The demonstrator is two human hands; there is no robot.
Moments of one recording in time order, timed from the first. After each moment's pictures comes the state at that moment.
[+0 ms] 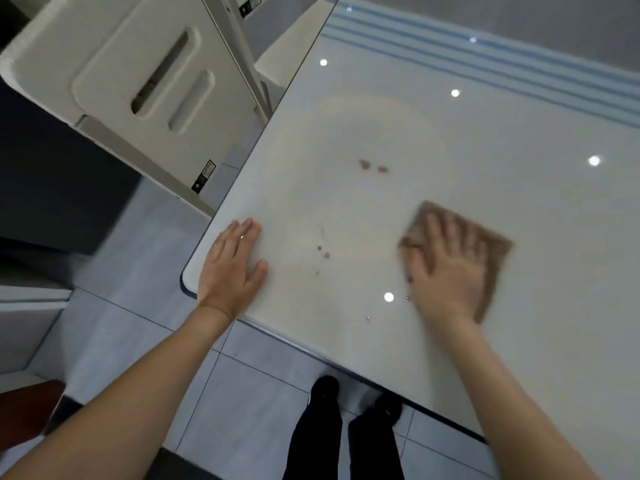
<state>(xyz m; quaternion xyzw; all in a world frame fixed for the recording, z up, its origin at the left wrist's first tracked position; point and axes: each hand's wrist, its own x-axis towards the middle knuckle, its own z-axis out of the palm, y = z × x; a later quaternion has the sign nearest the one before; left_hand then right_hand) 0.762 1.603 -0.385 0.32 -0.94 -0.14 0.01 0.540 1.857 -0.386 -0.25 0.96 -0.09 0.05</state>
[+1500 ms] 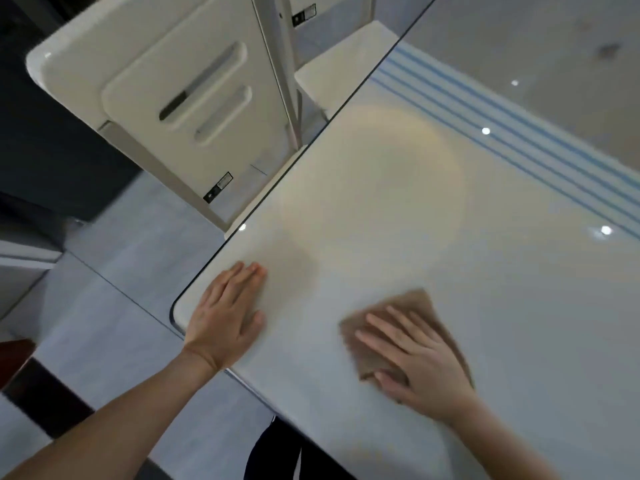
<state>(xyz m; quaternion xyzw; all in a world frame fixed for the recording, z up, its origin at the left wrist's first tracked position) 0.756 1.601 -0.378 0.33 -0.93 -0.15 -0.05 0.500 1.843 -0.374 -0.71 0.69 -0.04 0.14</state>
